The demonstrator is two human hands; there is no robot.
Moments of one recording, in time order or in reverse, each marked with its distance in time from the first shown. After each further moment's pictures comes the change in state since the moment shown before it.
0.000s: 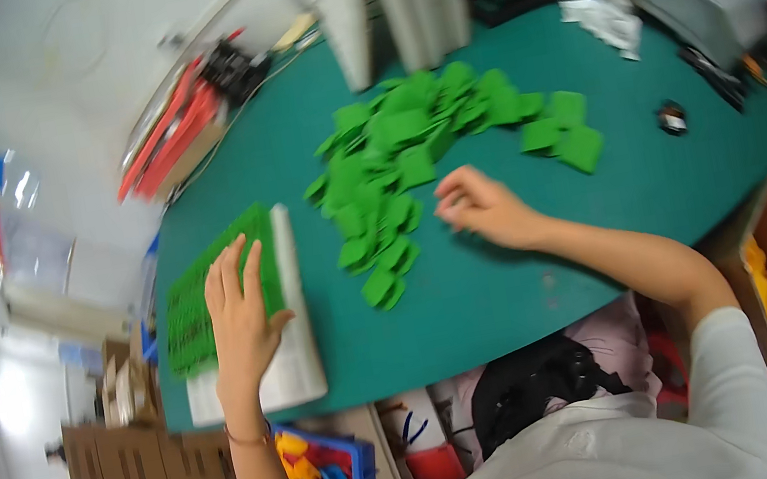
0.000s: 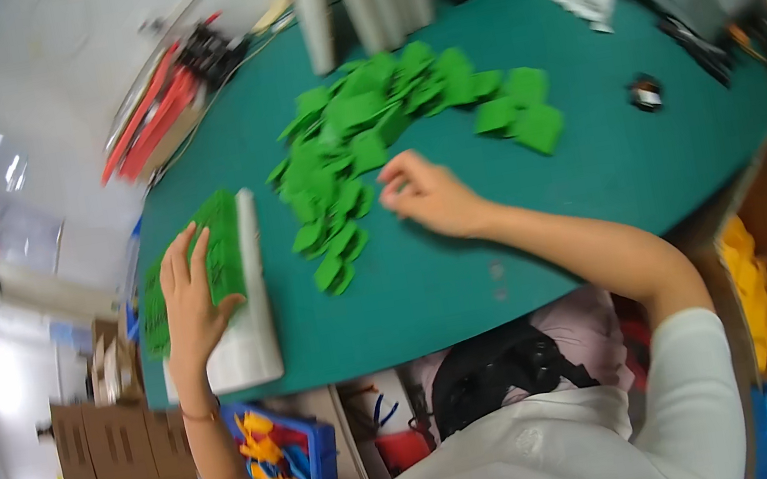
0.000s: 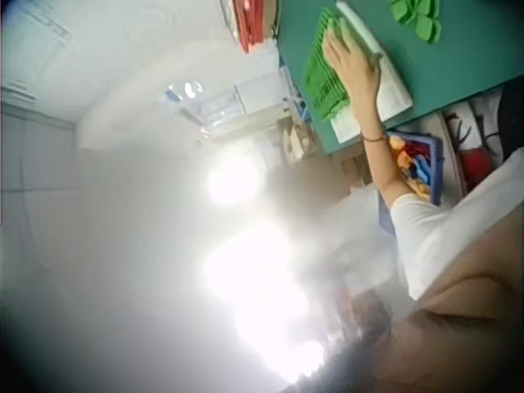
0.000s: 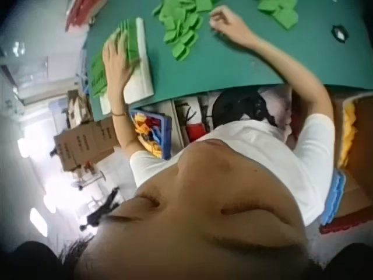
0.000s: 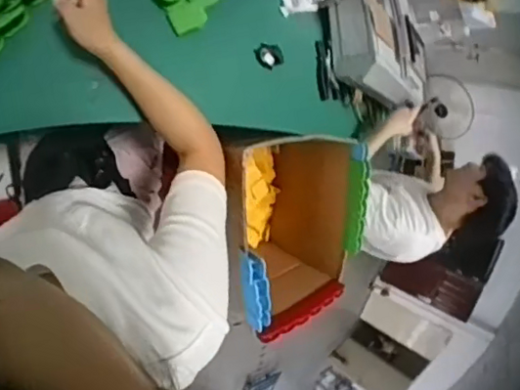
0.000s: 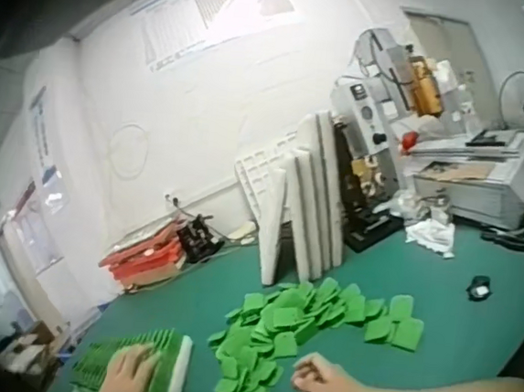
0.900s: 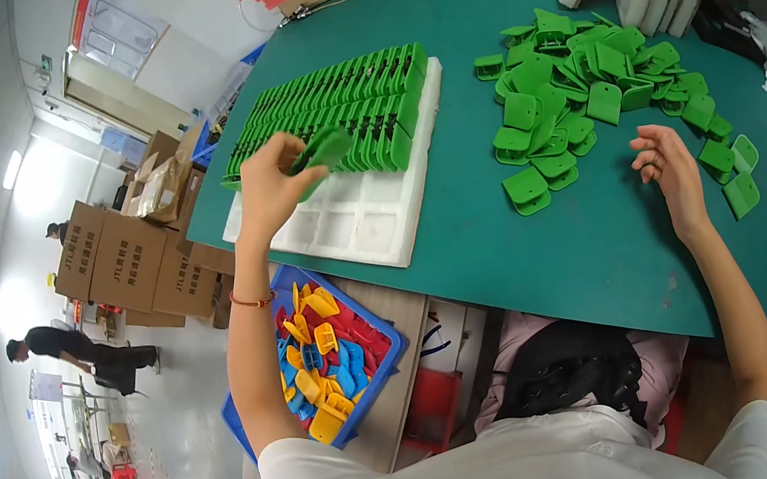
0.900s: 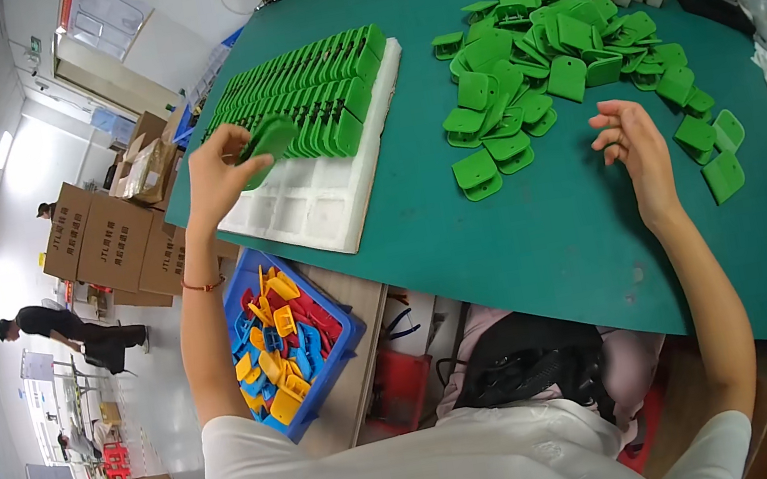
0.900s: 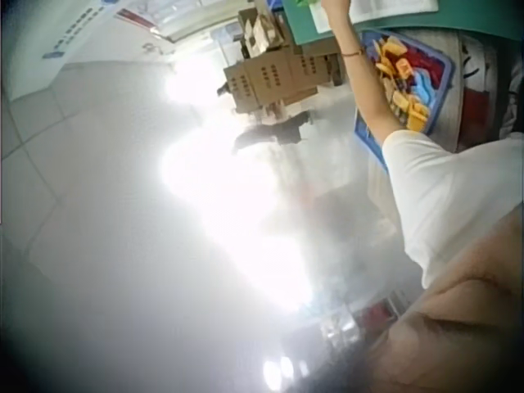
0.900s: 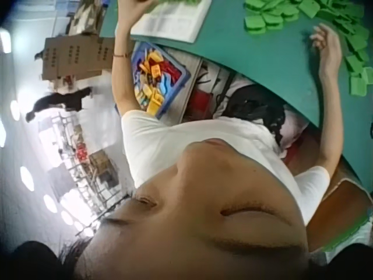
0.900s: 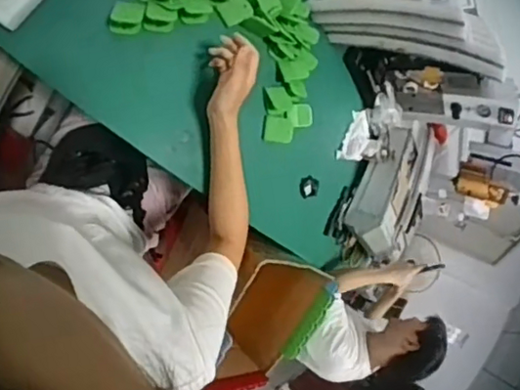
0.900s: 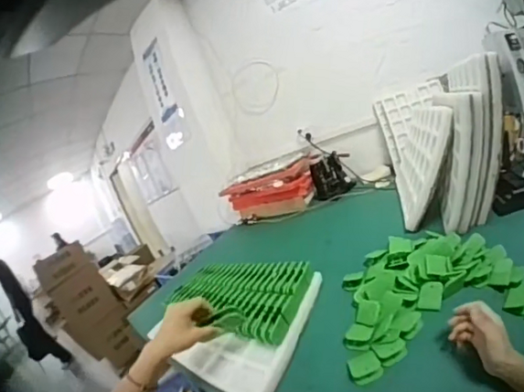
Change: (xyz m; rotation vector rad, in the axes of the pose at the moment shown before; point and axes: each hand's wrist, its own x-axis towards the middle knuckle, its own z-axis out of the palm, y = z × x) left_hand -0.101 -0.112 0.009 -0.417 0.147 -0.600; right_hand 0.006 -0.024 0.003 0.201 0.044 0.135
